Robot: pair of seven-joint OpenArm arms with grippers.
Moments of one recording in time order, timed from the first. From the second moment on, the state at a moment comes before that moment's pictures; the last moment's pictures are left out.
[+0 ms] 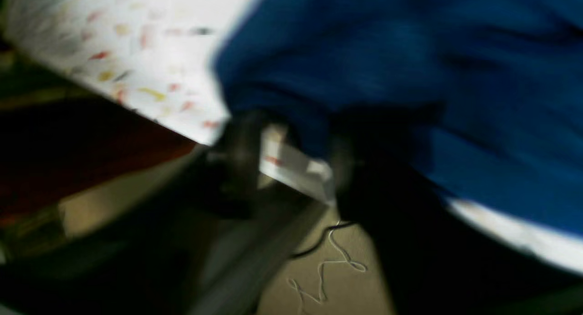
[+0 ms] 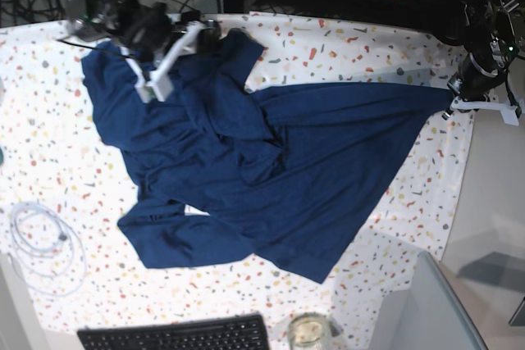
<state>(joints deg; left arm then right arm) 19.4 -14.4 -29.7 95.9 -37.6 10.5 44.6 -26.0 2.1 0.4 101.1 27.4 14.1 -58.4</state>
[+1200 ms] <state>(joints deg) 20.6 -14.3 -29.7 96.1 -37.7 10.5 44.6 -18.9 7.0 22.2 79.8 37.9 22.6 -52.7</state>
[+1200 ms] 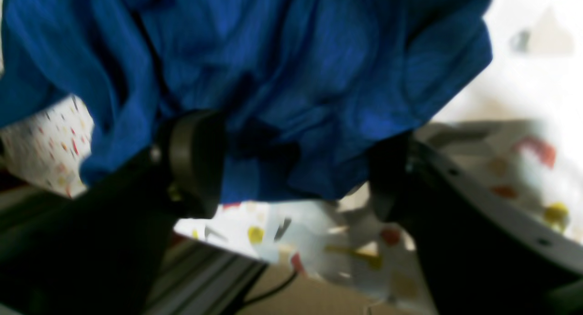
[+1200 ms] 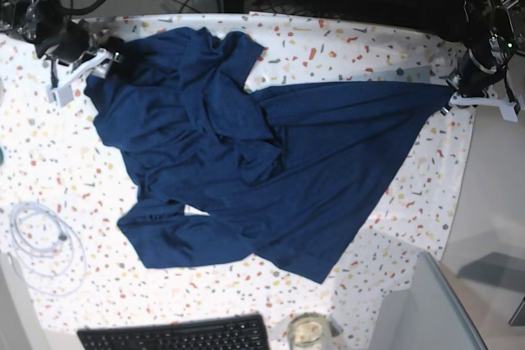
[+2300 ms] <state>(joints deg) -16.3 -13.7 -6.5 90.8 -37.3 16.7 54.7 25.0 29.2 19.9 71.0 29.2 19.8 -75.0</state>
